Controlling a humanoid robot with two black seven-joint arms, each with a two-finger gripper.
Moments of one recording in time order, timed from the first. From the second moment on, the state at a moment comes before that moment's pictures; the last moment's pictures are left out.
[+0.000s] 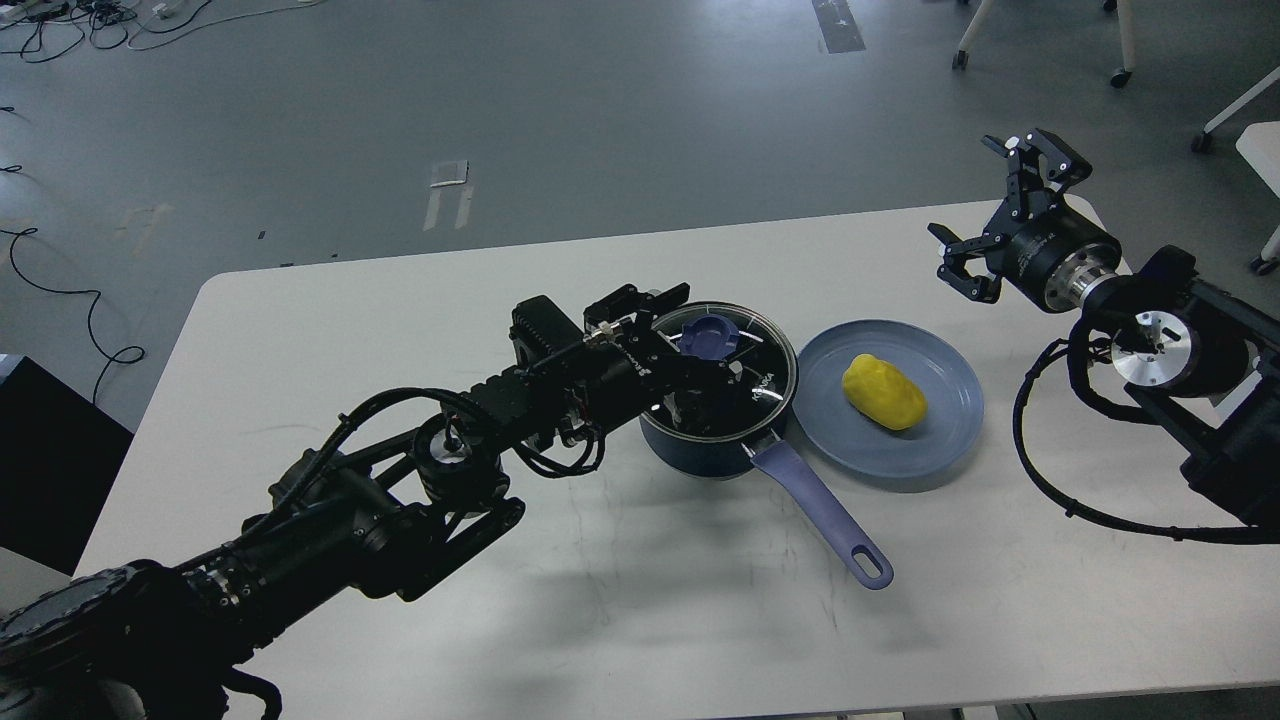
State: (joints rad) left arm -0.78 0.12 -0.39 -0.95 2.16 0.25 -0.29; right arm 0.63 -0.41 0.83 0.88 -0.08 0.13 0.09
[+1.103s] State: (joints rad) left arm -0.78 0.08 -0.37 -0.85 2.17 0.27 -0.30; right arm 0.61 -0.41 0.82 0.85 -0.08 0.14 0.09
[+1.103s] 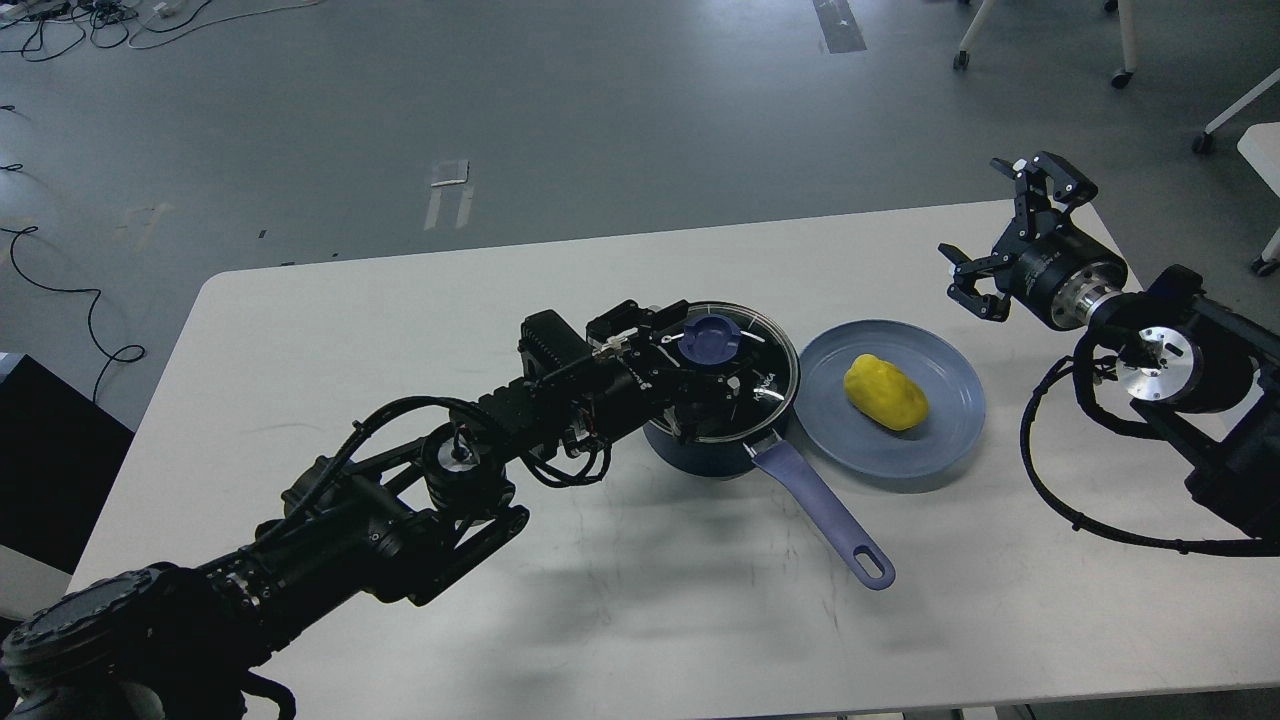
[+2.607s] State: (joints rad) left arm -0.79 0.06 -0.35 -0.81 2.14 0.29 -0.33; right arm 0.61 -0.40 0.82 0.85 -0.08 0.14 0.09
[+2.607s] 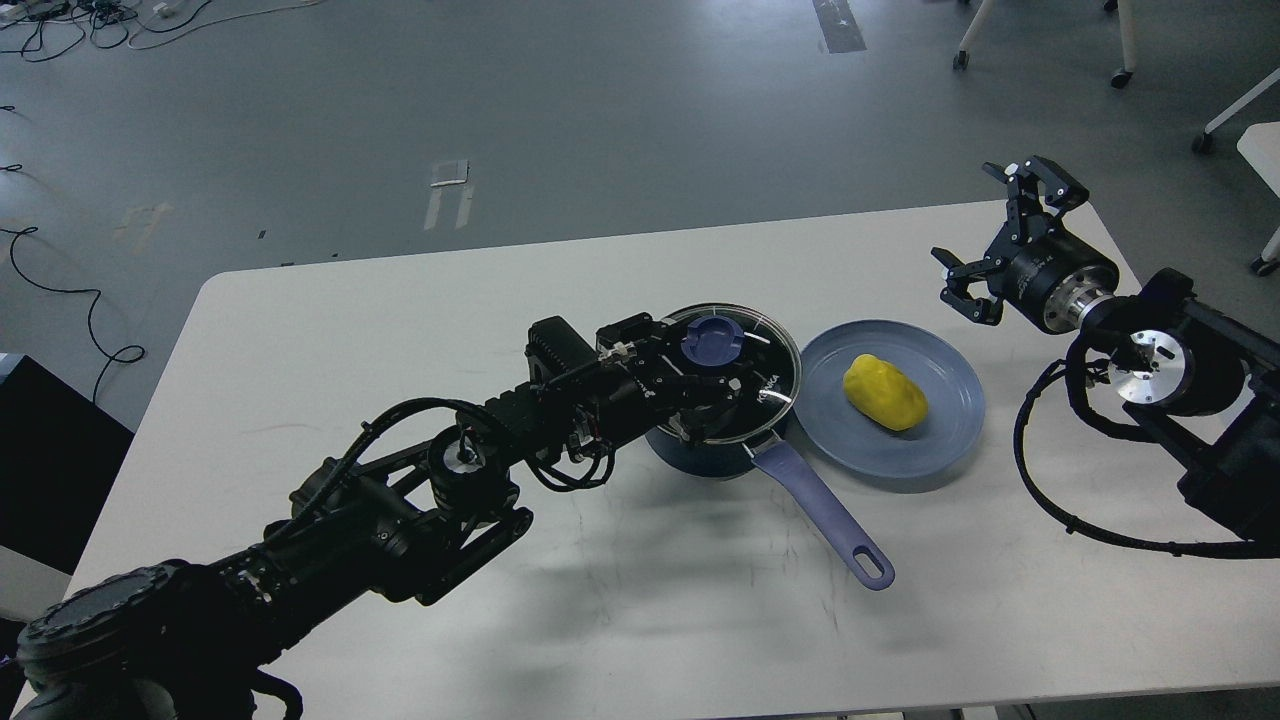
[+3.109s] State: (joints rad) left arm -0.79 0.07 -0.34 -0.81 2.09 0.32 -0.34; right arm 0.61 -0.40 0.82 0.85 -0.08 0.13 0.09
